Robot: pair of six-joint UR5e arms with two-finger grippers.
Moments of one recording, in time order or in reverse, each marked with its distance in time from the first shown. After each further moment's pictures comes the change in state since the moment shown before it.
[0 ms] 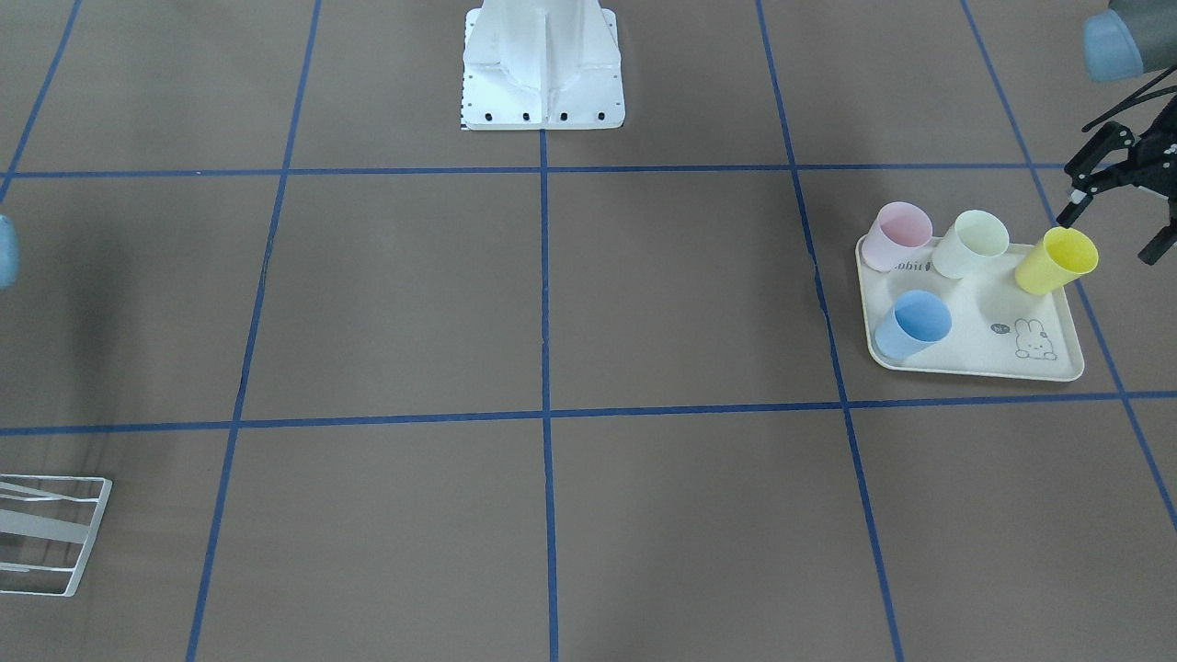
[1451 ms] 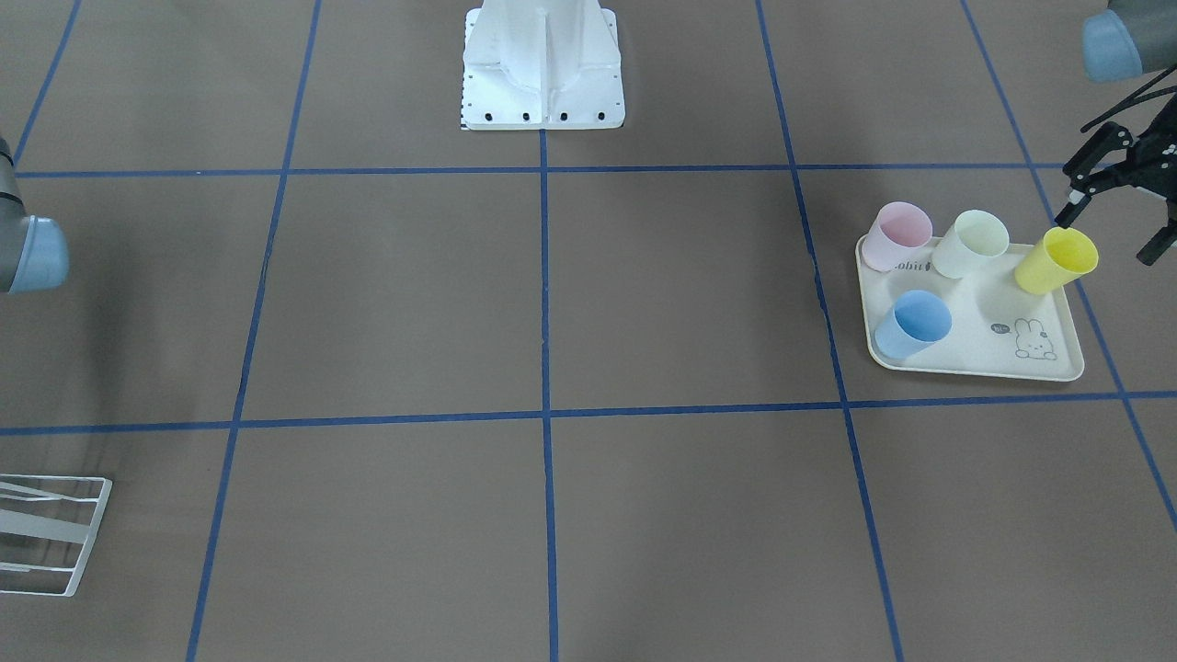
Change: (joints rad) left arm 0.002 -0.003 -0.001 0.002 0.000 -0.002; right arm -0.074 -0.002 -0.028 0.001 -0.089 0.053
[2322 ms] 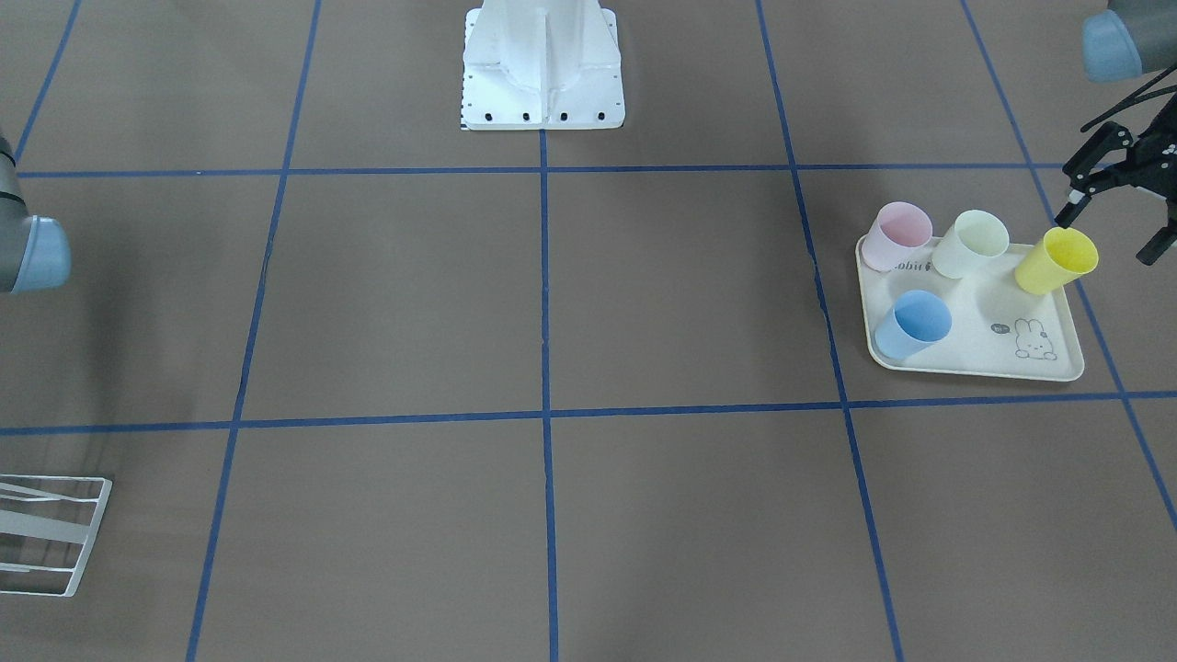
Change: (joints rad) left arm 0.000 0.000 0.000 -0.001 0.000 0.000; right arm -0.002 -0.002 -0.001 0.001 -0.004 0.001
